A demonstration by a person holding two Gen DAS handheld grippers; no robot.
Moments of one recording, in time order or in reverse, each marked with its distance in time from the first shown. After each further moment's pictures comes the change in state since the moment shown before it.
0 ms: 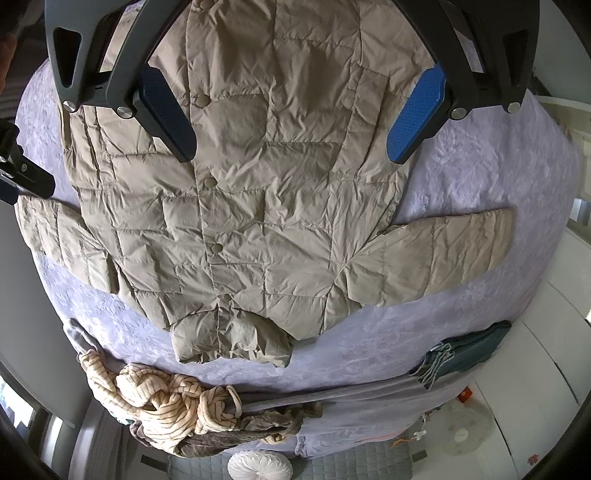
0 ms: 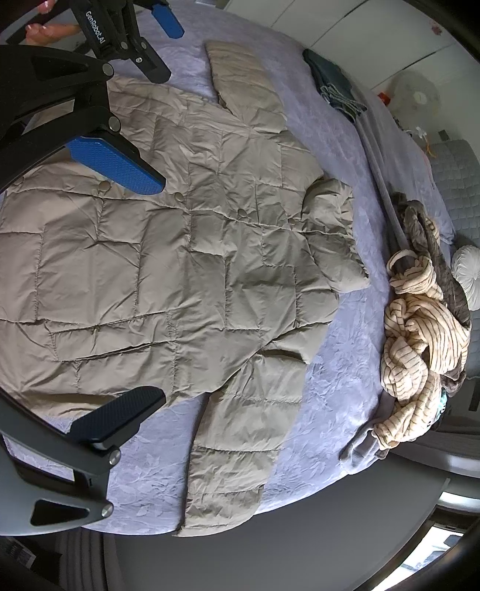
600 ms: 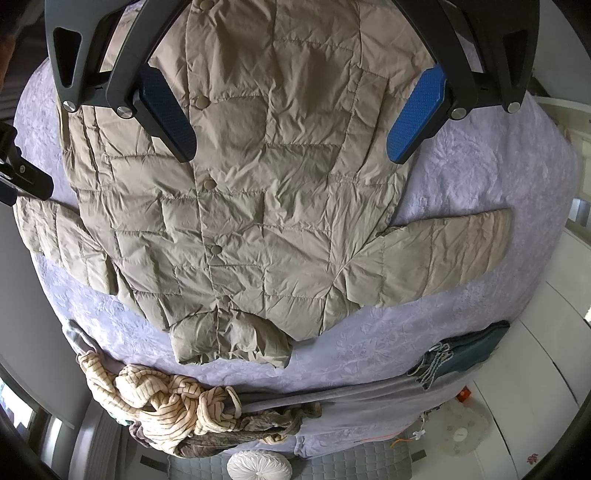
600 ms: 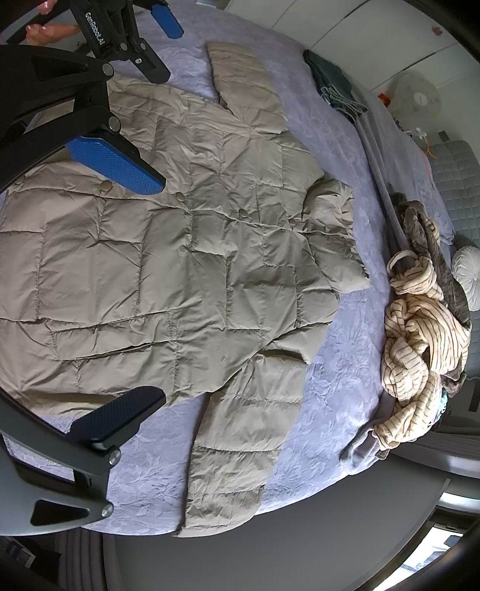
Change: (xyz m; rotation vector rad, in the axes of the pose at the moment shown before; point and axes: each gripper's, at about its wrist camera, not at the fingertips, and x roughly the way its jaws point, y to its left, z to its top) left arm 0.000 0.000 0.000 0.001 0.000 0.000; right arm -0.002 0.000 0.001 0.000 -0.001 0.000
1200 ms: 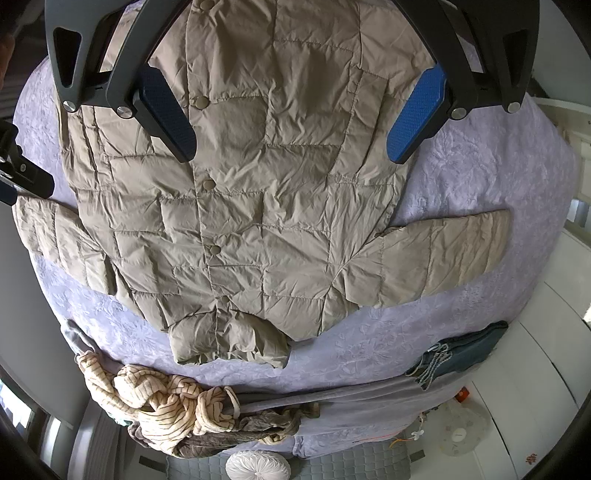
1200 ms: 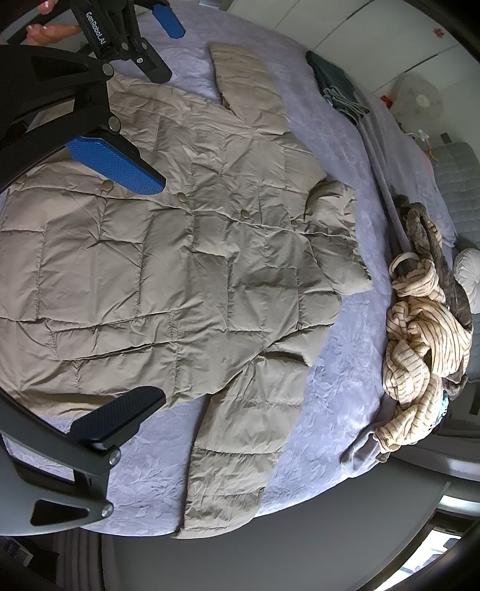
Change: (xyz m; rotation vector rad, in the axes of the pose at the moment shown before) left arm 0.000 0.000 0.000 0.001 0.001 0.001; right arm 0.002 0.000 -0.002 0.000 -0.001 0.000
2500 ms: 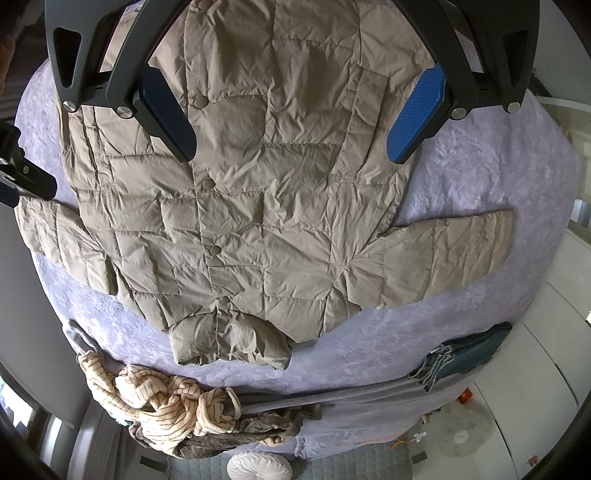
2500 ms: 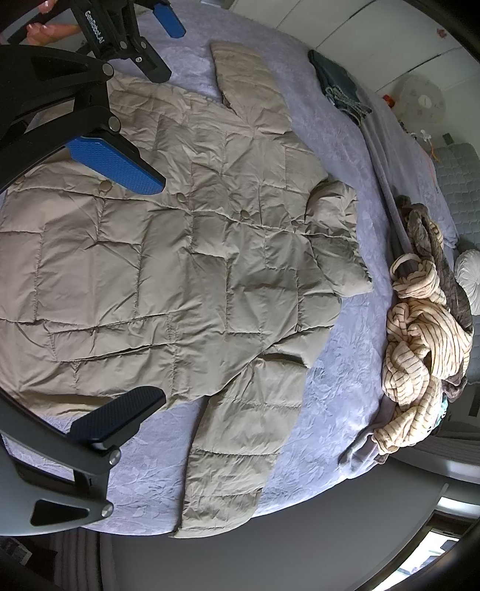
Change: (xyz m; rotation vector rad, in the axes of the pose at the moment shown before) left arm 0.001 -0.001 0.000 0.003 0.005 -0.007; right arm 0.002 0.003 0.001 -0.001 0.002 -0.007
